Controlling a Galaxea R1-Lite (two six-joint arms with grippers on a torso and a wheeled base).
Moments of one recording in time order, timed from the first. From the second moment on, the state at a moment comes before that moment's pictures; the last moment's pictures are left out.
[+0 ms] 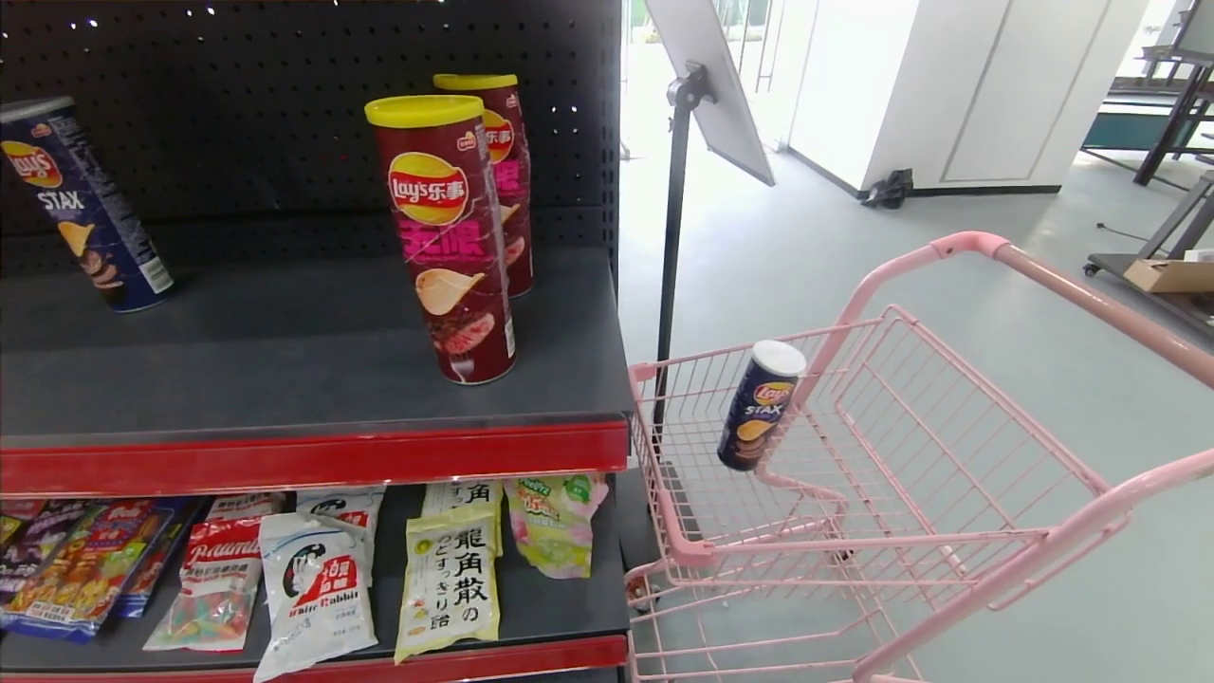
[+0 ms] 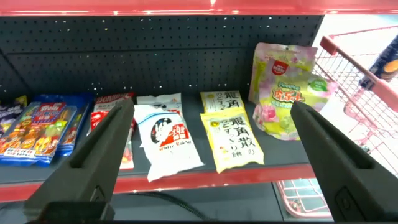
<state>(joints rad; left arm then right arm) 0.00 0.00 0.00 0.01 0.01 -0.02 0.00 0.00 0.00 0.00 0.02 0.02</state>
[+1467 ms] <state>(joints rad) 0.00 0.00 0.00 0.01 0.01 -0.02 0.00 0.00 0.00 0.00 0.03 0.00</state>
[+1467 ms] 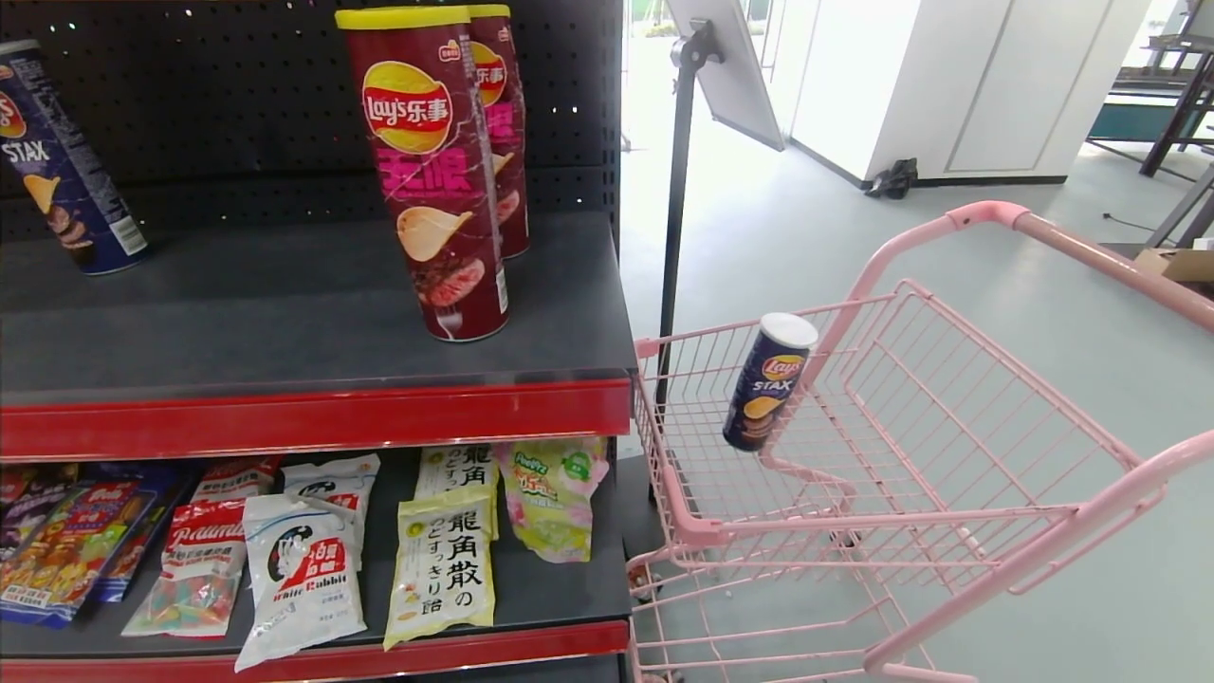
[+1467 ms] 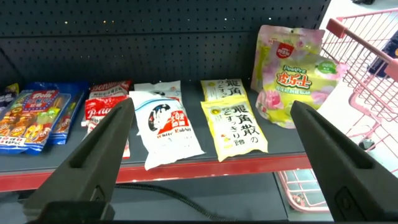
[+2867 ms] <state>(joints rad) 0.00 0.00 0.00 0.01 0.01 -0.02 -0.09 2.07 -1.34 -0.64 1.12 -0.26</state>
